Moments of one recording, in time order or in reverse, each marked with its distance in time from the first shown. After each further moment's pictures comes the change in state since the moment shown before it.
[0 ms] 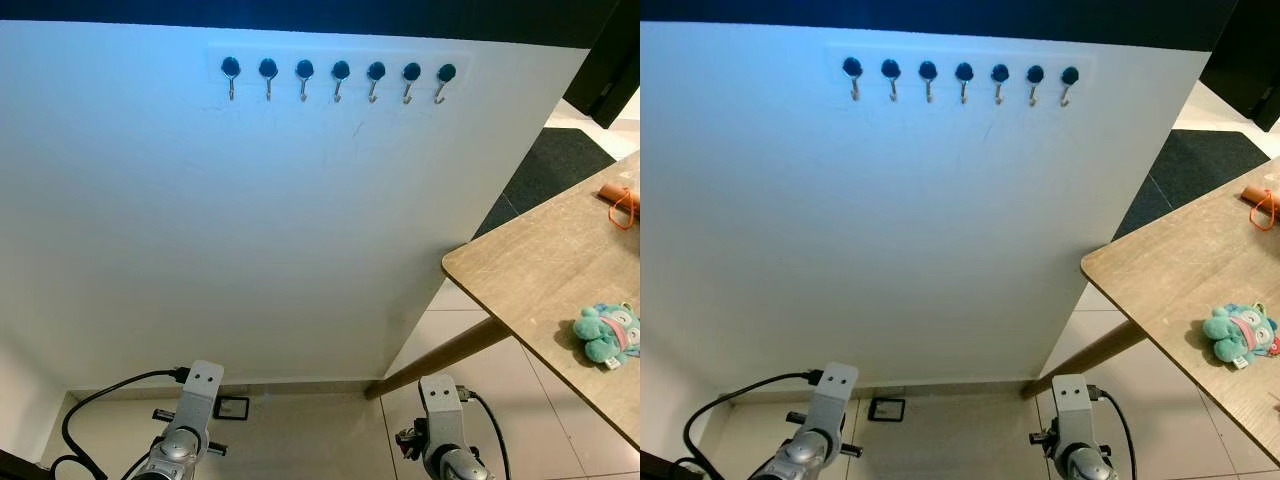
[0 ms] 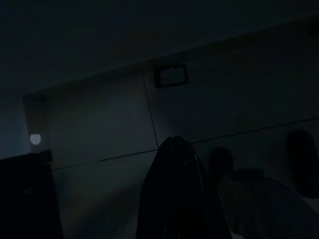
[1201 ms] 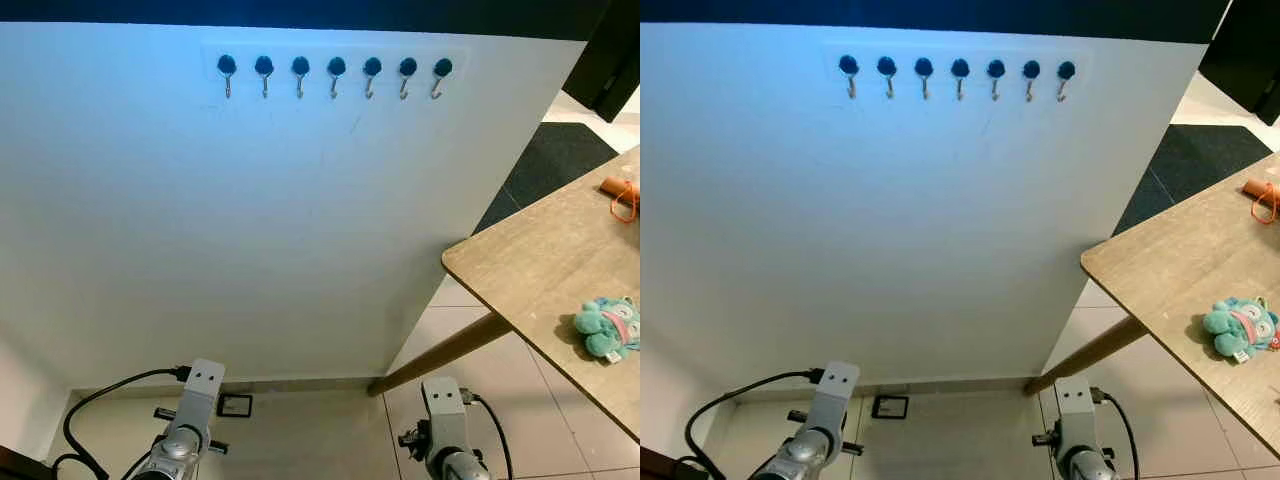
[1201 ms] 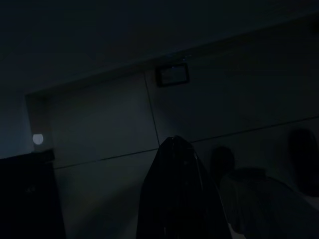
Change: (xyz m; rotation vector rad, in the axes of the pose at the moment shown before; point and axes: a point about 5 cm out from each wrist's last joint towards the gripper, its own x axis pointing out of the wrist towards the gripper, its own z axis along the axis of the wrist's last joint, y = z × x) left arm 0.000 -0.001 0.002 -0.003 -0.005 -0.002; right arm 0.000 -0.001 0.001 -0.010 -0.012 -0.022
